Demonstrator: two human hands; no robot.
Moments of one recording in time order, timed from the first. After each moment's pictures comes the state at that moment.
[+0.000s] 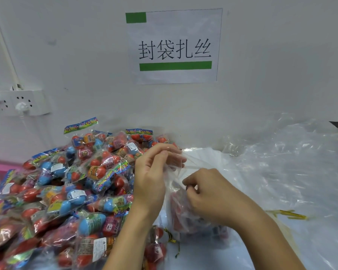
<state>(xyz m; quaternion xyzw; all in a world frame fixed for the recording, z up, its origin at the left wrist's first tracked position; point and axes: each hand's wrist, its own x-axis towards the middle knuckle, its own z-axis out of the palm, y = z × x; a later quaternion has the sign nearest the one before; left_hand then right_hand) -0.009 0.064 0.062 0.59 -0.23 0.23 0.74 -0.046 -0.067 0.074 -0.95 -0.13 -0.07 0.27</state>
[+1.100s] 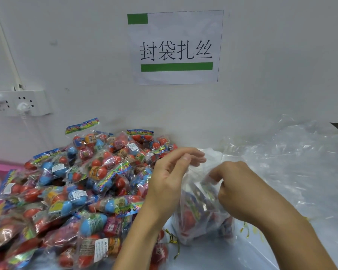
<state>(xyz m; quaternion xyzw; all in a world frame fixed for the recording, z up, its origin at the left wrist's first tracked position) -0.023 0.053 0.066 0.63 -0.29 0.17 0.70 -0.066 -0.094 0.098 -0.97 -0.02 -0.08 0.21</state>
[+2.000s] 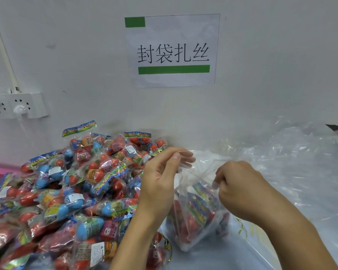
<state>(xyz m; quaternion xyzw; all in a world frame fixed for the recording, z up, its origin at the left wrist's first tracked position) -0.019 0.055 0.064 0.63 -0.27 0.21 0.70 -0.064 -0.099 0.101 -0.98 0.01 -0.12 0.16</state>
